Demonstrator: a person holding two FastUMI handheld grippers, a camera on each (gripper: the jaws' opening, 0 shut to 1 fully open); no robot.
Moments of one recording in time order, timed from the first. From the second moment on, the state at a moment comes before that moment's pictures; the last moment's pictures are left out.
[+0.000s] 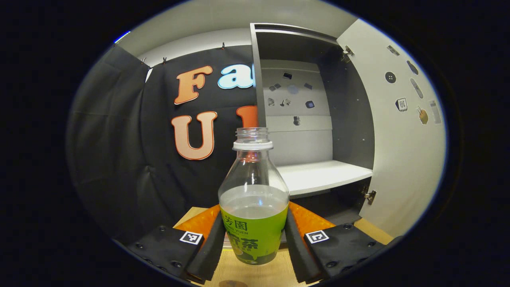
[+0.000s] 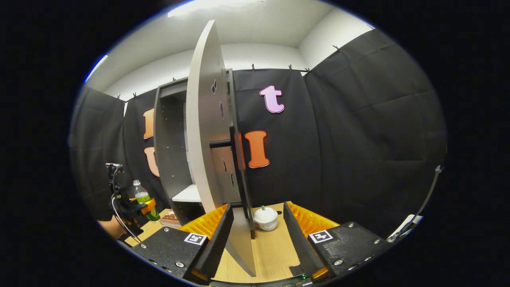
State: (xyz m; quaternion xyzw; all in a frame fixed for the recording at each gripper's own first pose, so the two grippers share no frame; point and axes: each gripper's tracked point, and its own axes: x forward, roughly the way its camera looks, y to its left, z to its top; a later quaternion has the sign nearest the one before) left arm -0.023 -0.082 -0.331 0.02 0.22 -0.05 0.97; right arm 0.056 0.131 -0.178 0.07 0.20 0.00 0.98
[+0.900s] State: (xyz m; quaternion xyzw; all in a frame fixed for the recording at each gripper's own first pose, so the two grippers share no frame) left arm -0.115 -0.034 -0.434 0.09 0.26 -0.02 0.96; right arm 0.065 0.128 -0.164 0.06 0.20 -0.05 0.98
